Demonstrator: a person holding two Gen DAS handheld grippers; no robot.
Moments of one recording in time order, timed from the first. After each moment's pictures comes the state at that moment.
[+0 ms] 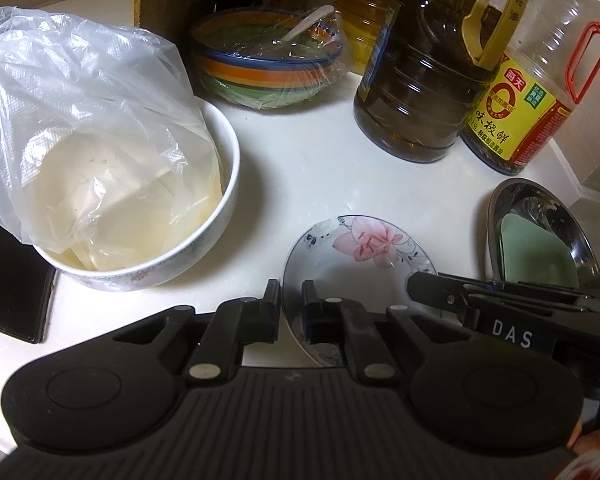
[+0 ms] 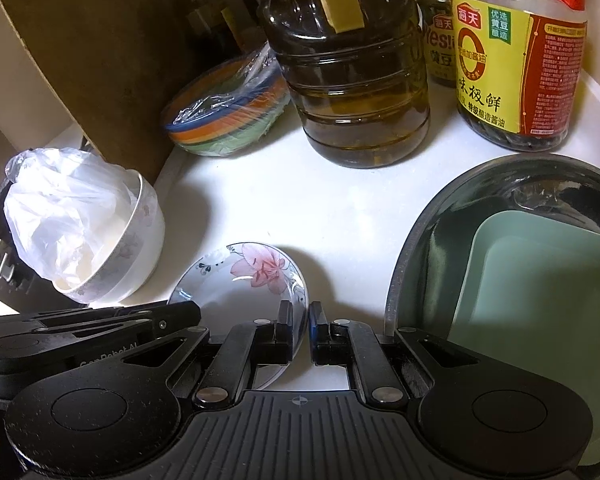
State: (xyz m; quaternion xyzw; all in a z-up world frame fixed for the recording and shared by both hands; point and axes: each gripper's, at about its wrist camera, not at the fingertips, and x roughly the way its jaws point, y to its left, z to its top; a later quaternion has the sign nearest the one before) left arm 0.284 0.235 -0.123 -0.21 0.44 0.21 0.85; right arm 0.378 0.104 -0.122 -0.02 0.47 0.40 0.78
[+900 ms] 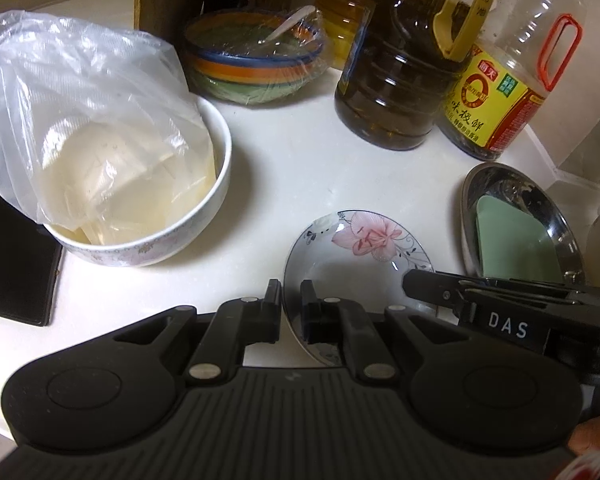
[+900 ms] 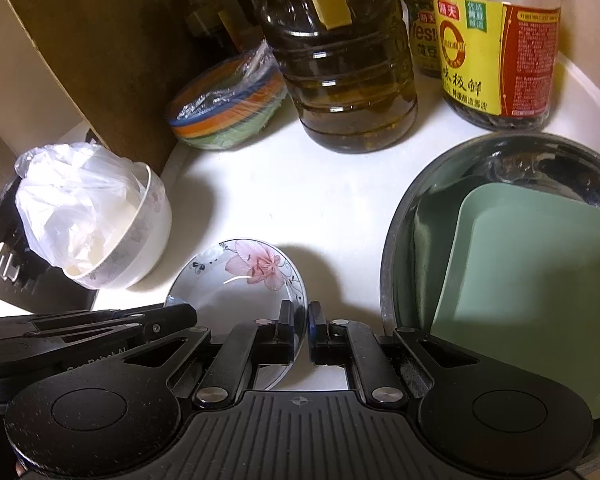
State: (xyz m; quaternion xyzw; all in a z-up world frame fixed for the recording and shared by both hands) left arm 0.267 0.227 -0.111 -0.21 0.44 0.19 0.85; right arm 0.366 0.083 -0.113 -0.01 0.48 0.40 0.78
